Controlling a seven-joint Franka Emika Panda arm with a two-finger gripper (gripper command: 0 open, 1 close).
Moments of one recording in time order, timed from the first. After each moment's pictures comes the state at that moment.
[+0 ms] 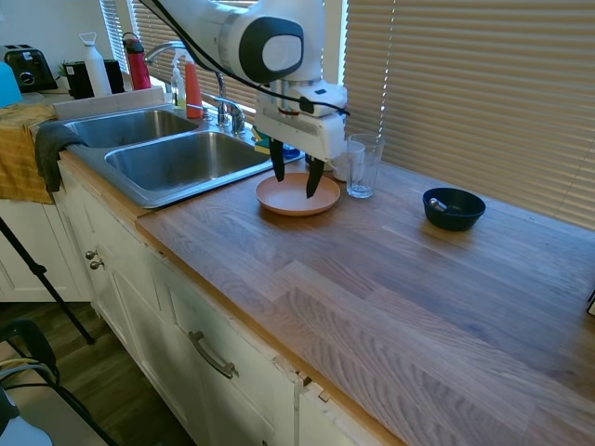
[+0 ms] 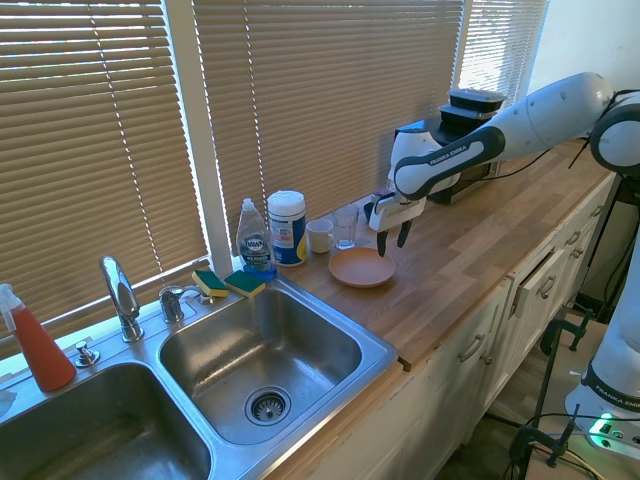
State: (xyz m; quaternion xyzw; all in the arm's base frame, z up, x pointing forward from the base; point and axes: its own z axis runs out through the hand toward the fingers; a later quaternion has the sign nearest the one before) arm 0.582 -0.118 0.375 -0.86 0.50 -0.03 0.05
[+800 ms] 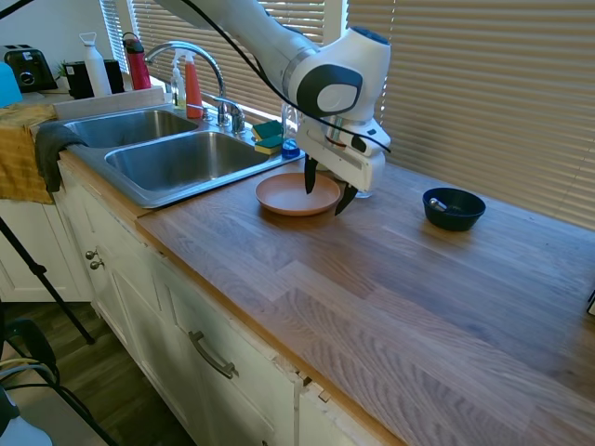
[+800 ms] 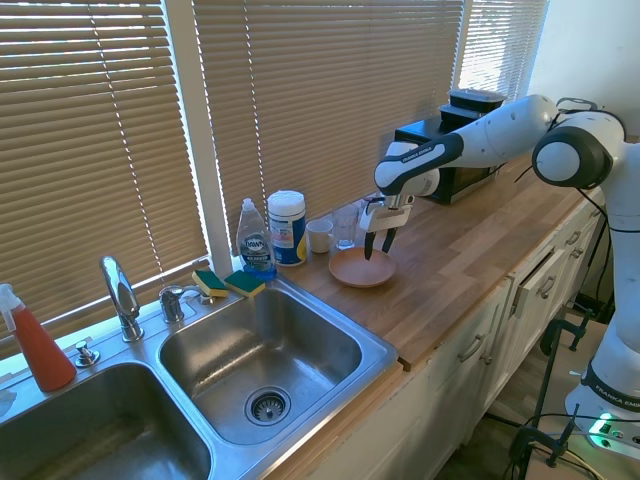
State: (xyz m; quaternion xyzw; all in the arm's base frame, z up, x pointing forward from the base) arm 0.631 -0.156 0.326 -0.87 0.47 0.02 0.13
